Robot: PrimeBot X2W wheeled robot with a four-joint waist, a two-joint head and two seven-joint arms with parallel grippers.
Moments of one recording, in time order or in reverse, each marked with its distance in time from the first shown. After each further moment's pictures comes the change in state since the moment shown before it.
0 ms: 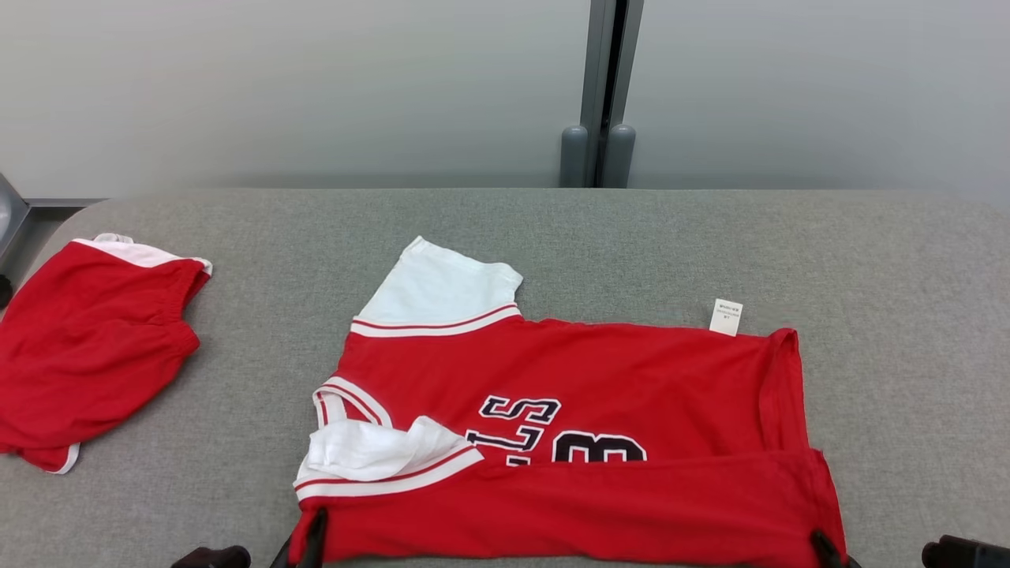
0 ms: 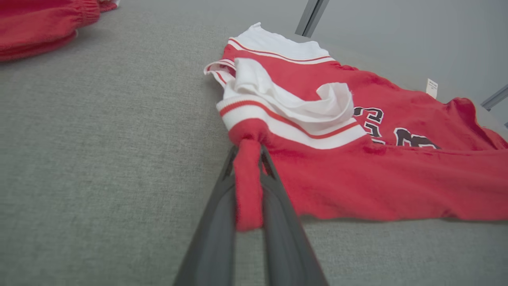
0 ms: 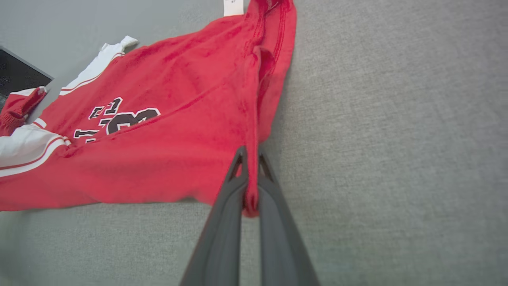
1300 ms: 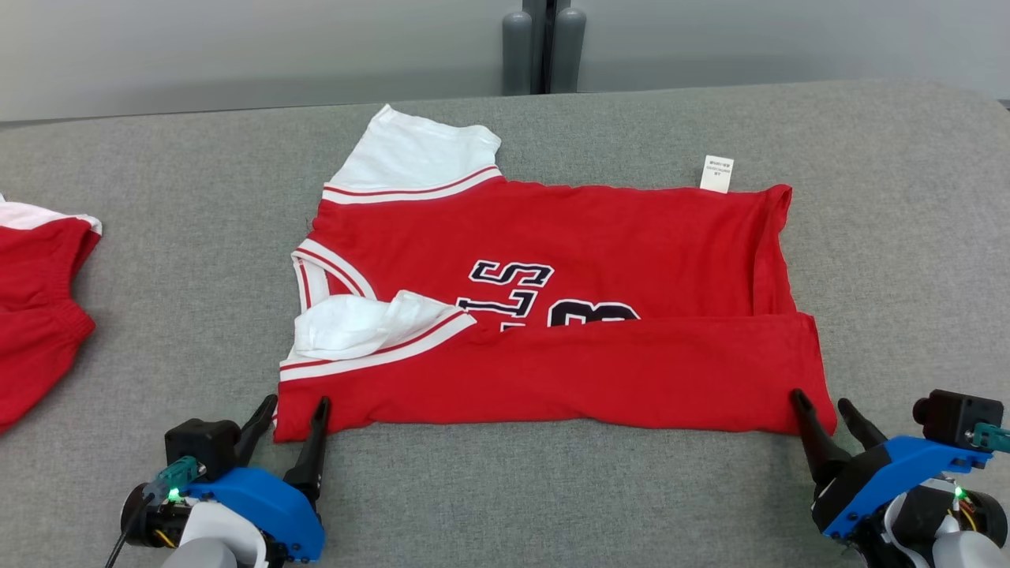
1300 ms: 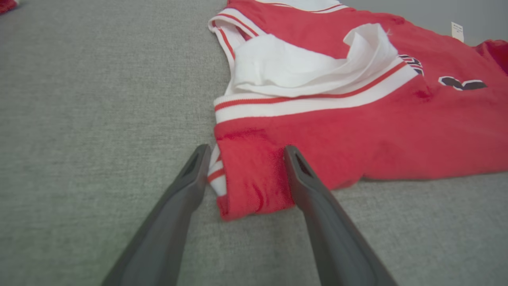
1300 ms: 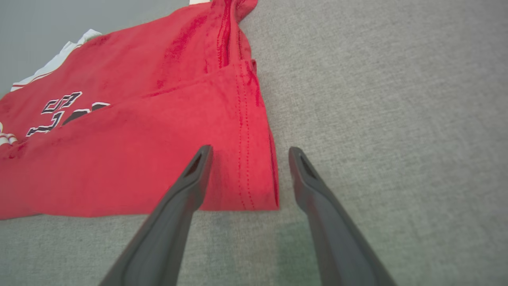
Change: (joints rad) left arm -0.287 -0.019 0.001 0.233 0.072 -0.092 0.034; right arm -0.330 0.009 -0.072 0.162 -0.095 0.000 0.046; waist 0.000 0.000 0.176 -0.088
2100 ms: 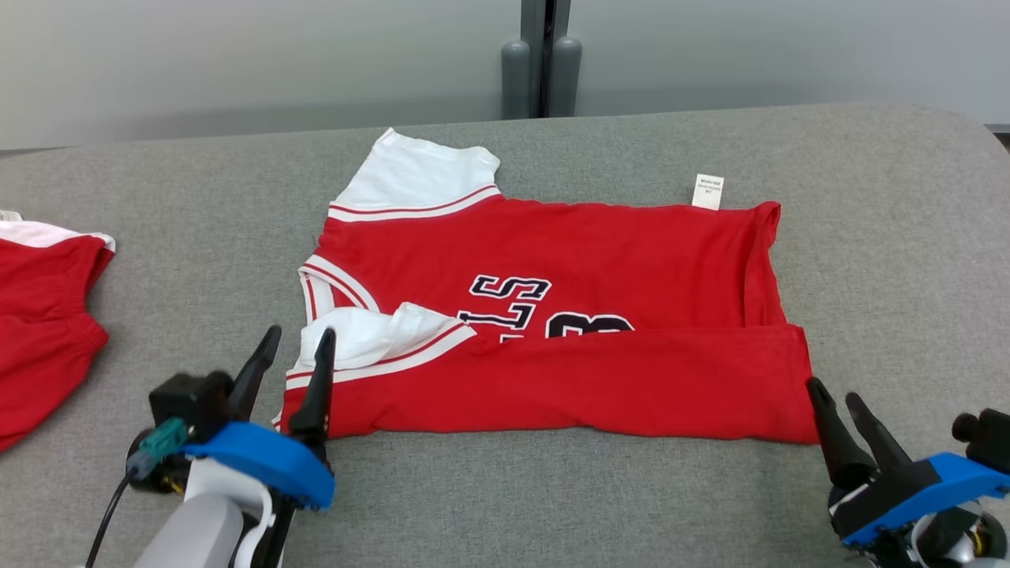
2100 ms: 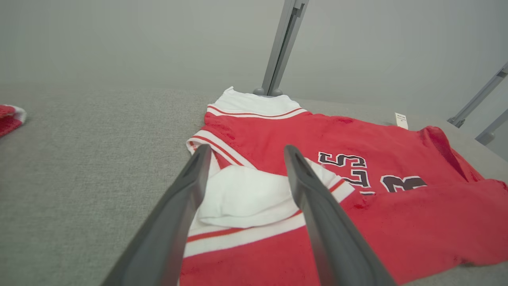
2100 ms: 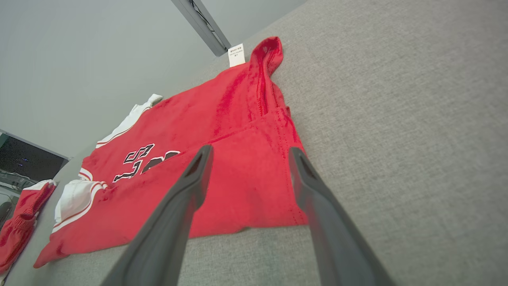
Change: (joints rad) left arm -0.082 -0.028 0.042 -0.086 0.001 -0.001 -0.050; right arm 0.058 0.027 0.005 -0.129 0.198 0.000 -0.044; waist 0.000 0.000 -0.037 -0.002
